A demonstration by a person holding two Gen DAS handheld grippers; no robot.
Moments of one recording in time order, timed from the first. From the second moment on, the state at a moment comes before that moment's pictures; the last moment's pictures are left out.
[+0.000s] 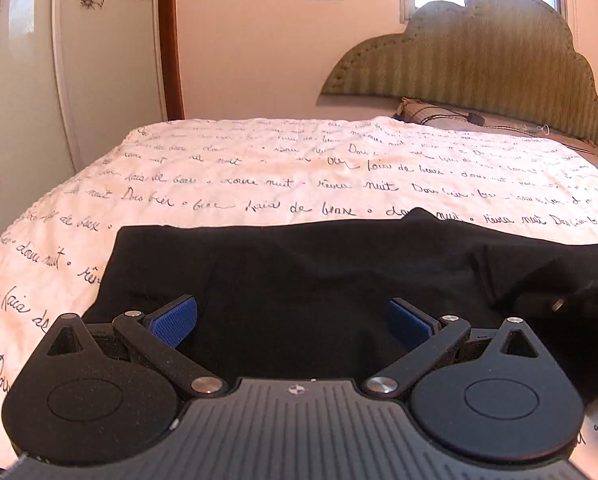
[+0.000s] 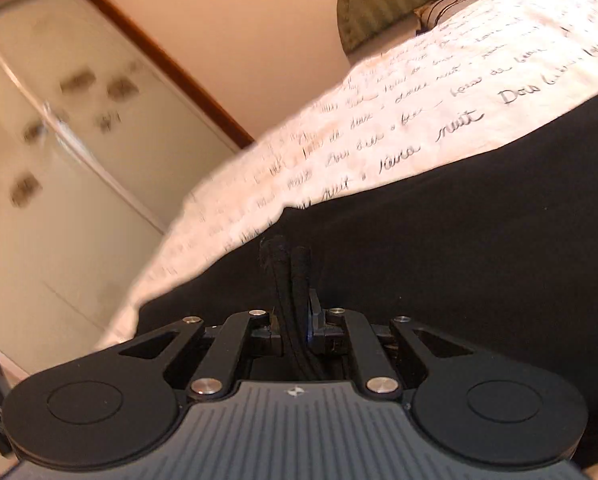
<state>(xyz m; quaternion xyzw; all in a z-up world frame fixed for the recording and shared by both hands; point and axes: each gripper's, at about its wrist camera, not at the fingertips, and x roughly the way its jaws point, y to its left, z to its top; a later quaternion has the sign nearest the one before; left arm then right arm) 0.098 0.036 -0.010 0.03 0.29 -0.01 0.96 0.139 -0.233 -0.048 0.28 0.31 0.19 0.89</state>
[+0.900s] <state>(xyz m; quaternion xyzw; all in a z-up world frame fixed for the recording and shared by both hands) 0.174 -0.094 -0.033 0.09 0.37 -0.13 0.91 0.083 -0.291 -0.035 0.02 0.35 0.06 0.94</state>
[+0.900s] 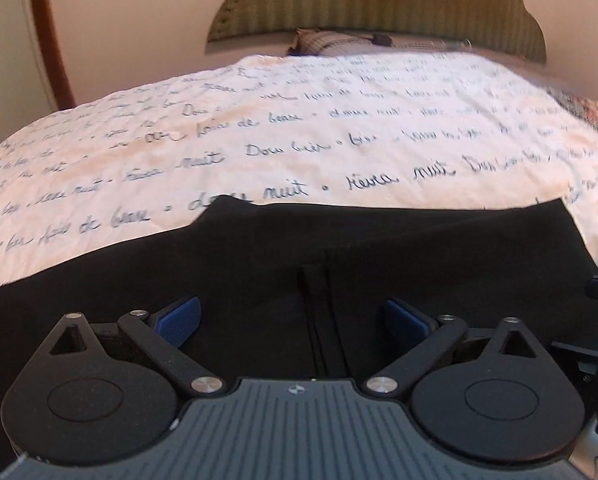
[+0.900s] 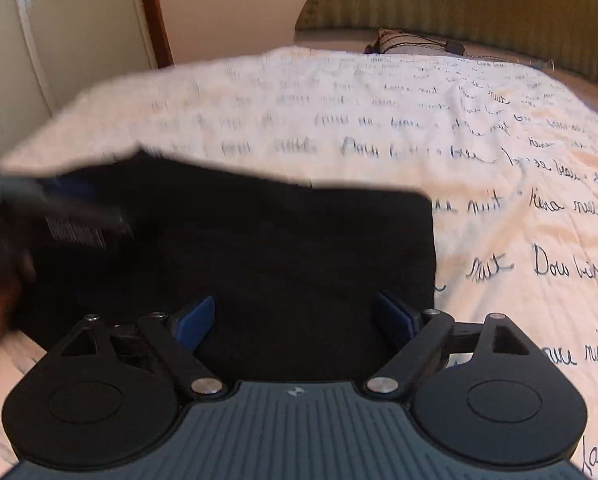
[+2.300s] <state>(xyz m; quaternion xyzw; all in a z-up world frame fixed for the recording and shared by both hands) 0.040 0.031 -0.045 0.06 0.29 -0.01 0.96 0.013 -0.207 -0.057 0.00 0.28 -0.02 0.96</state>
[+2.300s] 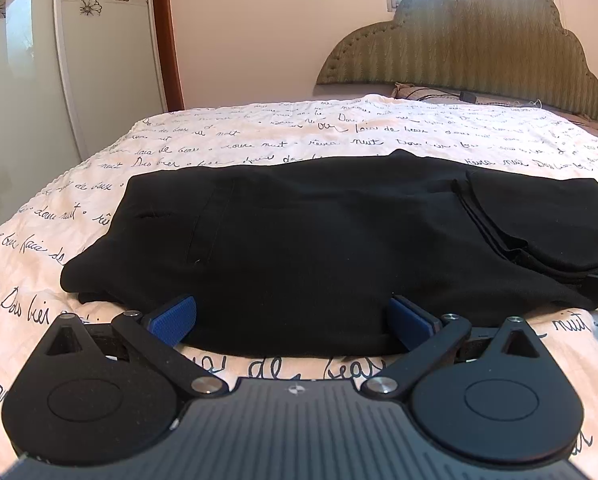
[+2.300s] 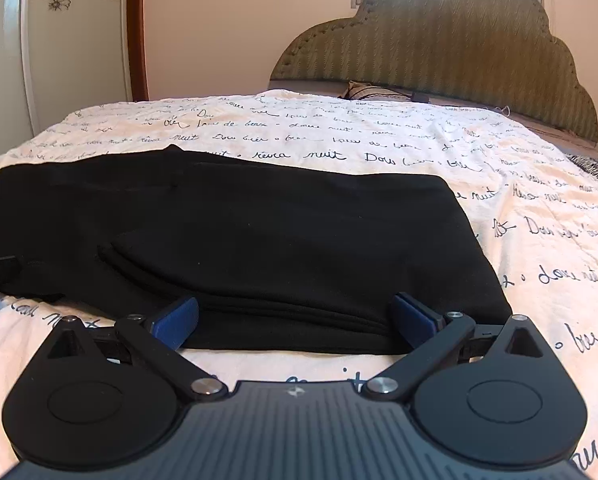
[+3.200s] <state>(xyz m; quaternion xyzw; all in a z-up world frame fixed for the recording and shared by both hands) 0.041 0.038 -0.046 0.04 0.29 -0.02 0.96 0.007 -0.221 -0.059 0.06 0.26 -0.01 0.96</state>
